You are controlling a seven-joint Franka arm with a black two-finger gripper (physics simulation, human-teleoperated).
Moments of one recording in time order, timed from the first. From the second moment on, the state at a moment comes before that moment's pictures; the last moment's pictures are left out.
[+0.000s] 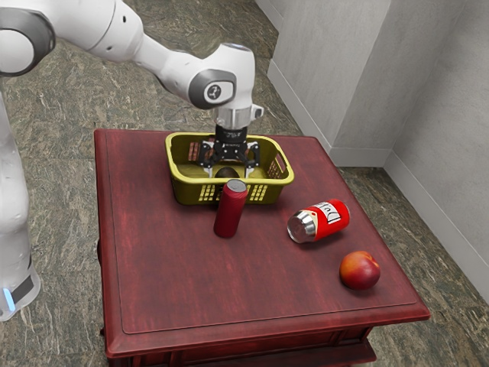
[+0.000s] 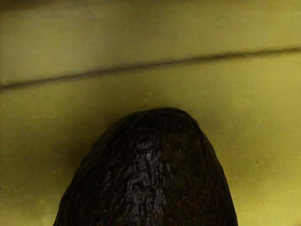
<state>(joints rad) 0.20 -0.13 0.00 -2.23 -0.25 2.14 -1.08</state>
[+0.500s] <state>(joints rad) 0.20 -0.10 0.00 -2.23 -0.27 2.16 -1.08</state>
